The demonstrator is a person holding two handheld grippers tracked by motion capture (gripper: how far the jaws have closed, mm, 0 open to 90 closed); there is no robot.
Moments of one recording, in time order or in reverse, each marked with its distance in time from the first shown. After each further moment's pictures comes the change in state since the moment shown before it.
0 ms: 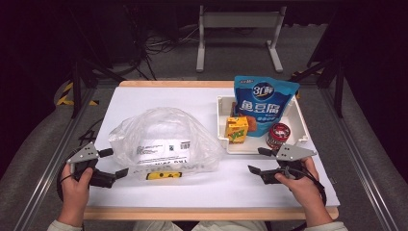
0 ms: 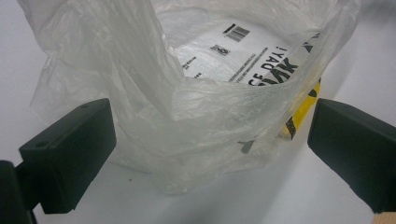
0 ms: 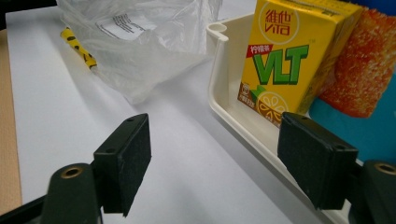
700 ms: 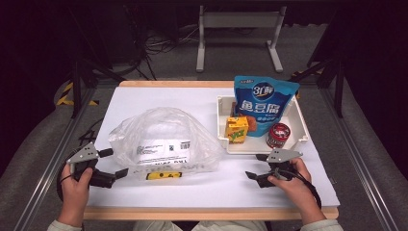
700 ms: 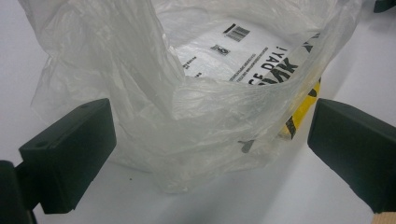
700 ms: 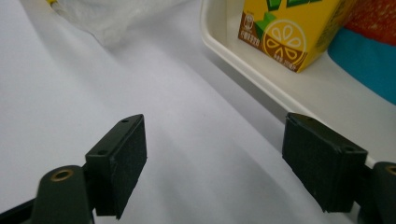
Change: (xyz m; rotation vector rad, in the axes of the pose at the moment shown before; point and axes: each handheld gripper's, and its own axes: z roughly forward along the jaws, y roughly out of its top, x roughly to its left) left arm 0.001 0.000 -0.001 0.001 0.000 0.009; right arm -0.003 -0.024 0.024 0.160 -0.017 0.021
